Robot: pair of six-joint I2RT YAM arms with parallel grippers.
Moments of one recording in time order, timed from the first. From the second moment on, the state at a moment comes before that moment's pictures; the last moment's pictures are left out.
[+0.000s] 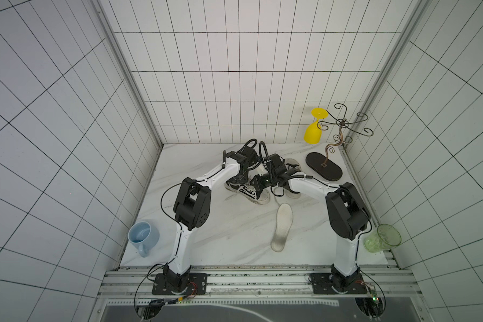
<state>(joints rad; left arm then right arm) -0.55 2.12 1.85 -1.04 -0.29 -0.45 0.58 1.95 1.39 -0.25 -0.36 0.17</state>
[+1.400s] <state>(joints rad) -0.48 2.14 1.77 -0.92 -0.34 -0.37 0.58 1.95 1.39 -0.25 -0.37 0.16</state>
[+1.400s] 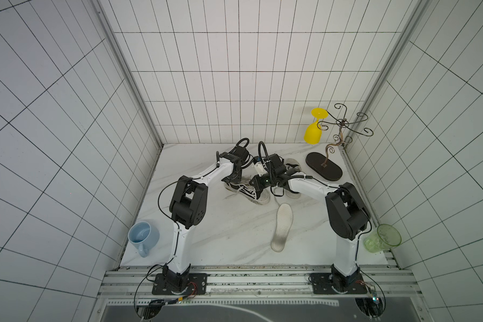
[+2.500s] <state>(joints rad) -0.39 2.22 1.85 -1.00 -0.28 -0.51 0.56 1.95 1.42 -0.20 -0.43 0.24</state>
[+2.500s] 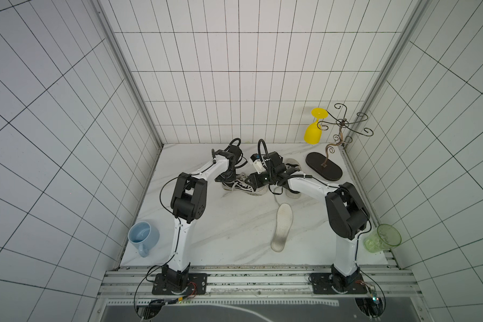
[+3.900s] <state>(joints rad) -0.37 1.91 1.86 -1.13 -0.18 -1.24 0.36 1.65 1.30 -0.18 -0.38 0.37</state>
